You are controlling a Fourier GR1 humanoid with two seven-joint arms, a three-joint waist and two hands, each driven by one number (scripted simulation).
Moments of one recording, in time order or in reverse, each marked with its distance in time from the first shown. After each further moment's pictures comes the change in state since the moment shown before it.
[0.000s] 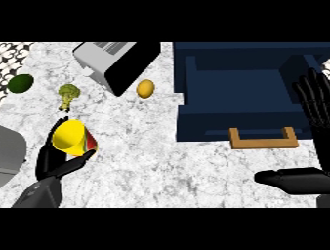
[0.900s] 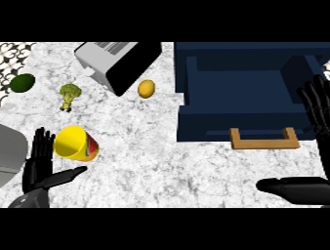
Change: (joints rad) left arm 0.072 0.042 0.006 -0.011 -0.019 0.112 -0.015; right arm 0.049 0.003 0.008 -0.048 0.012 -0.008 -0.010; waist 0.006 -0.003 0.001
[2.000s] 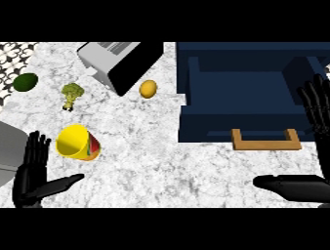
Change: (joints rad) left arm 0.324 -0.127 -0.058 -0.700 0.023 0.046 0.380; right arm 0.001 0.001 0.018 0.003 0.020 -0.045 -0.004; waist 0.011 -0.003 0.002
